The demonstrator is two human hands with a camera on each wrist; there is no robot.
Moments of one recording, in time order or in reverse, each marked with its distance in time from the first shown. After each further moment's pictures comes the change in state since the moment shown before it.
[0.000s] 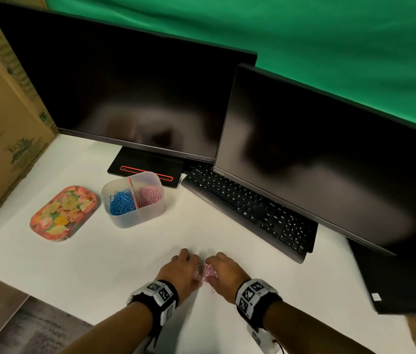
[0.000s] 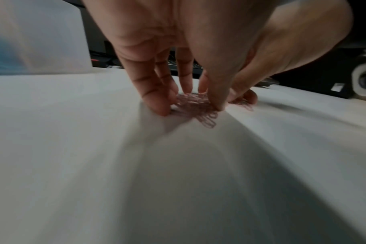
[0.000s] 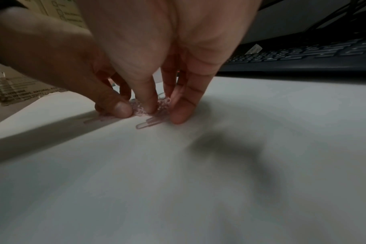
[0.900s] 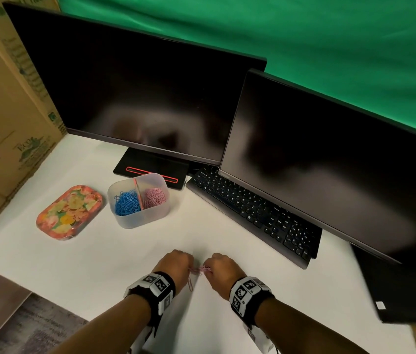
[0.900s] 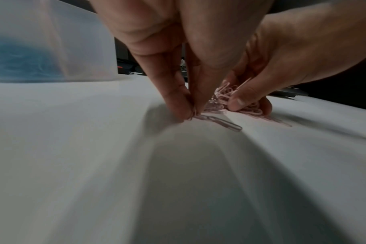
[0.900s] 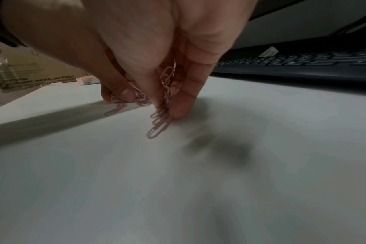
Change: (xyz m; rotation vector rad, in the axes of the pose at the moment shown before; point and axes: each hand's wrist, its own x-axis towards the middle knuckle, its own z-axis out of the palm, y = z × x) left_hand 0.017 -0.023 -0.011 -0.001 -0.027 -0.060; right_hand 0.021 -0.012 0.005 -0.166 0.063 -0.028
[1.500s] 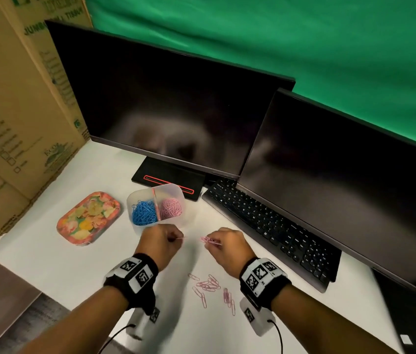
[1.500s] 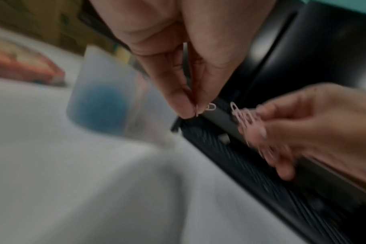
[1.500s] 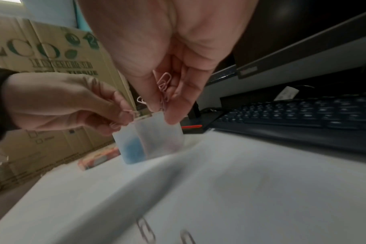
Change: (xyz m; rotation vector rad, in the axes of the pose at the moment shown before) left_hand -0.010 -0.048 -0.084 -0.632 0.445 -0.149; right_hand 0.039 -0.037 -0.074 0.249 0.244 -0.180
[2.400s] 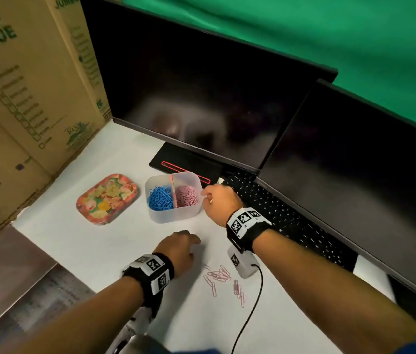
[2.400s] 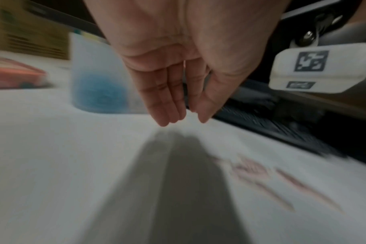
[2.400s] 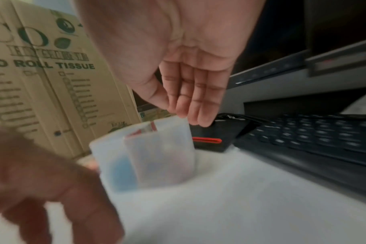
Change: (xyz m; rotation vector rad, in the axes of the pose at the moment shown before) left_hand -0.018 -0.018 0.014 0.412 -0.334 0.079; right_hand 0.085 -0.056 -0.008 -0.132 -0.078 0.084
